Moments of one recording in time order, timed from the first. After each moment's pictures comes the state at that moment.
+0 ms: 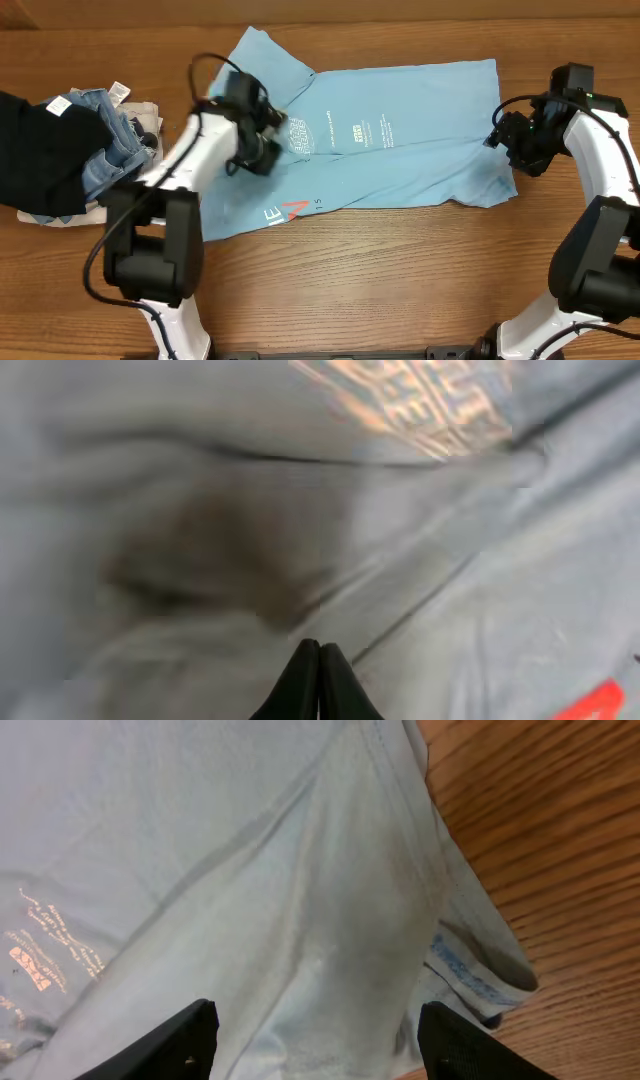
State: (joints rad) left arm -0.21 1.99 1.40 -0.79 0.13 0.28; right arm -0.25 1.87 1.44 -0.96 -0.23 0.35
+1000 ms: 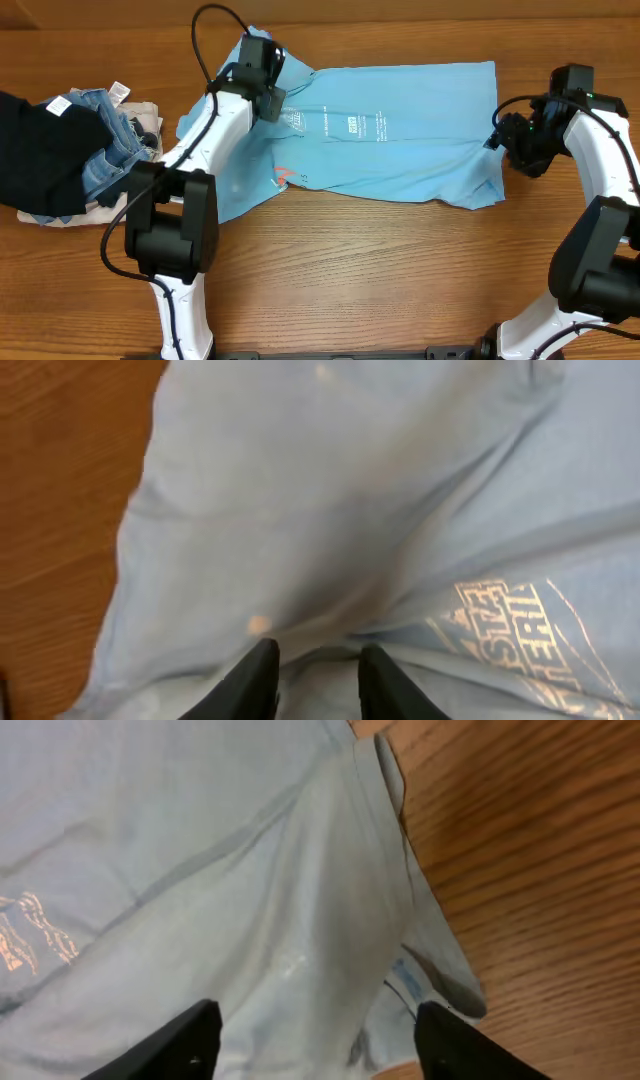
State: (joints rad) left arm -0.24 2.14 1.66 -0.55 -0.20 0.12; right arm -0.25 1.87 1.44 -0.98 -0.23 0.36
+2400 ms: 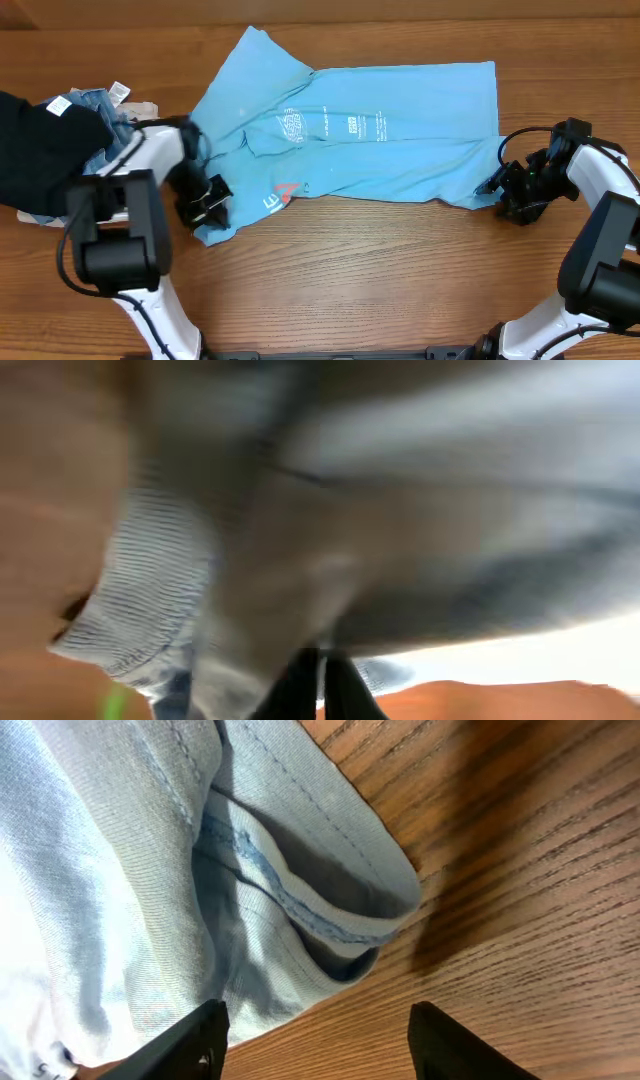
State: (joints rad) left arm 0.11 2.06 1.28 -1.17 0.28 -0.48; right arm -0.36 1.86 1.16 -0.94 -0.36 0.39
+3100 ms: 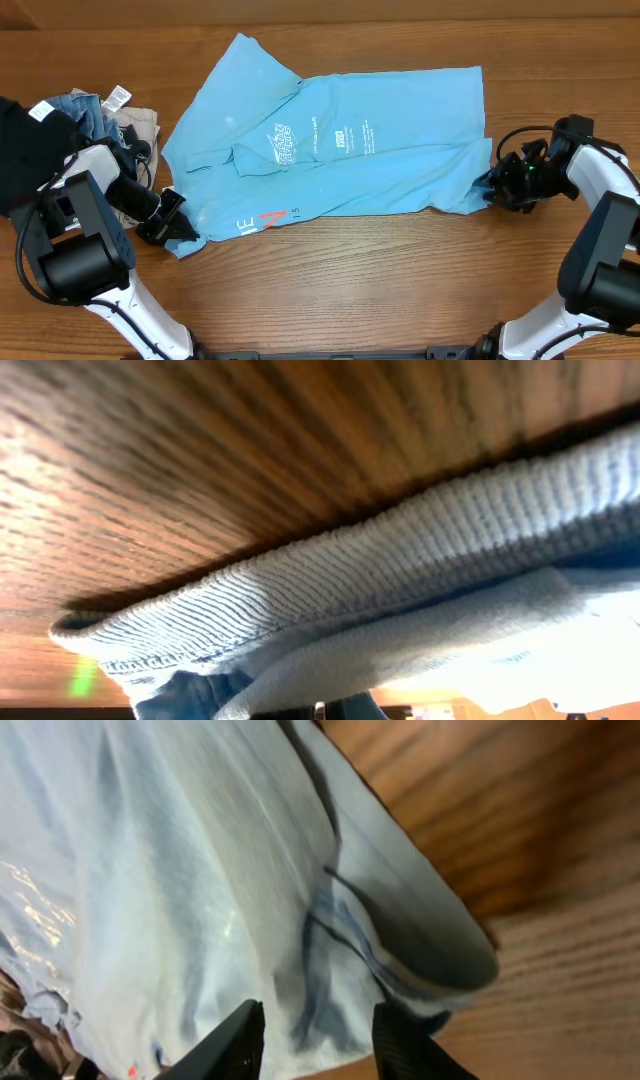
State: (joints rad) left arm 0.40 2.08 1.25 -1.21 0.36 -0.49; right arm -0.36 1.86 1.16 -0.86 -0.51 0.34
